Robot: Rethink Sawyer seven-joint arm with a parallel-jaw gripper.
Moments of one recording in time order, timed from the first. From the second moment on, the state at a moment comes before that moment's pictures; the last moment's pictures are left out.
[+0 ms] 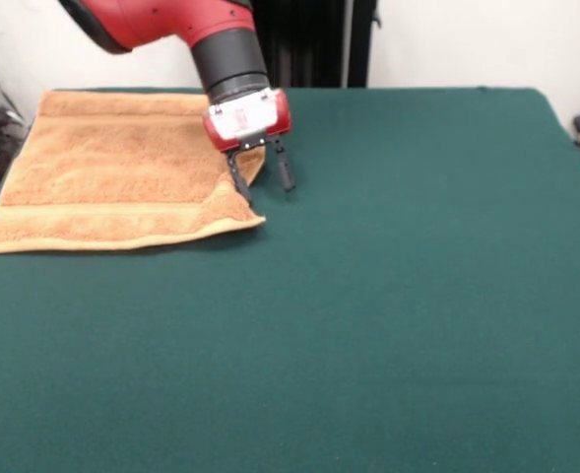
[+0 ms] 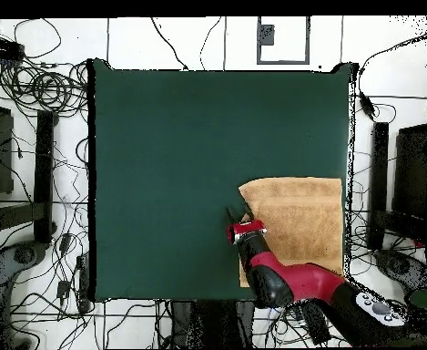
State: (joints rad) arm -0.96 -0.24 0.39 1.96 -0.90 -0.50 1.66
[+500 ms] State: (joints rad) arm -1.08 -0.18 0.51 1.96 -0.93 -0.41 1.66
